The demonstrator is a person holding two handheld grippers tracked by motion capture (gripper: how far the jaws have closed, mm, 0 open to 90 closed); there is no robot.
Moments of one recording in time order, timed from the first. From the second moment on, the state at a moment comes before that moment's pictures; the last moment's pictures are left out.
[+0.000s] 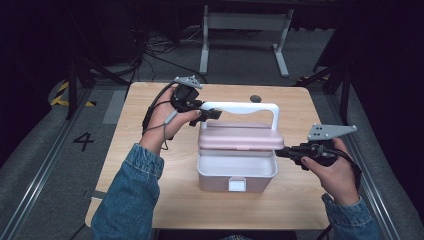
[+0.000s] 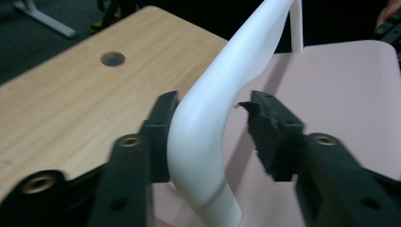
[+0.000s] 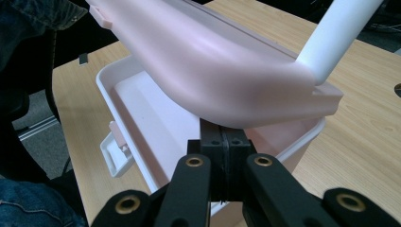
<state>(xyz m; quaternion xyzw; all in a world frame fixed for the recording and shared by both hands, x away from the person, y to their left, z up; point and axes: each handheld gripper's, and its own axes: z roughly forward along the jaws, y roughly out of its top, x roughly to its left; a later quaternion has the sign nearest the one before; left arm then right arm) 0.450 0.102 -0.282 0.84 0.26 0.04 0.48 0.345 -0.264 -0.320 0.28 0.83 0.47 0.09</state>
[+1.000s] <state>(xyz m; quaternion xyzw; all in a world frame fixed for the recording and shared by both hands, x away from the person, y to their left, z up) 0.395 0.163 -0.295 0.87 0.24 0.11 0.42 0.359 -0.259 -0.310 0.28 0.81 0.50 0.10</state>
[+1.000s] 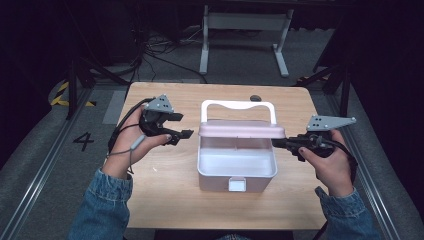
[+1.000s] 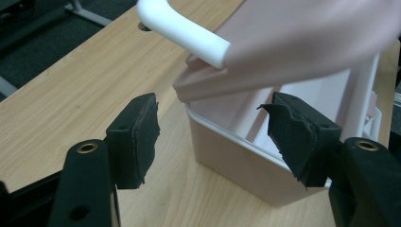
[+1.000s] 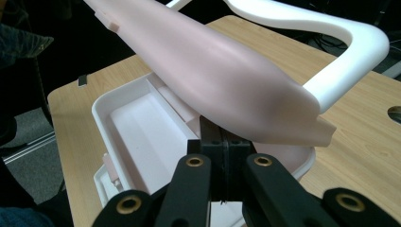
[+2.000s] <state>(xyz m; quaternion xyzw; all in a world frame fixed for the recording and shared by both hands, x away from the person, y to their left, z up) 0.403 0.102 -0.294 0.86 0.14 0.14 0.46 0.362 -0.267 -0.307 0.30 0.79 0.52 0.09</state>
